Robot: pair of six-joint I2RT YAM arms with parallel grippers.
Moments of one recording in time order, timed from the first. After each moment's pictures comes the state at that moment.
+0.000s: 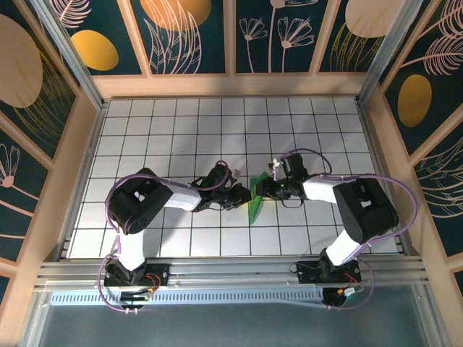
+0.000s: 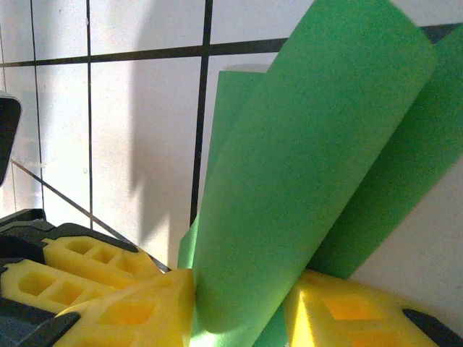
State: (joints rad) left arm -0.80 1.91 0.82 0.38 0.47 -1.13; right arm 0.41 1.62 0.65 -0.01 -0.56 0.49
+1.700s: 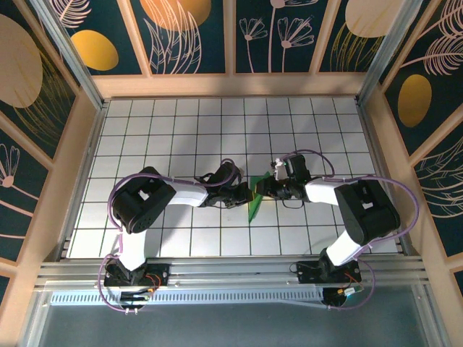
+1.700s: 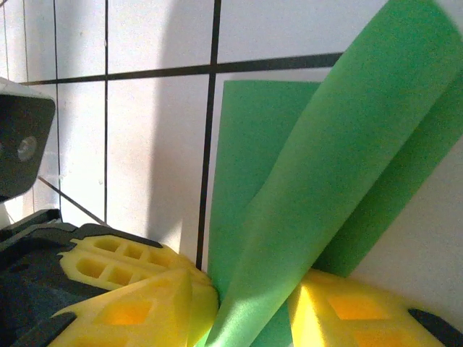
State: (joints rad) left arm -0.83 1.94 0.94 0.18 0.37 -1.05; right arm 0.39 1.60 0.61 0.07 -0.58 0.53
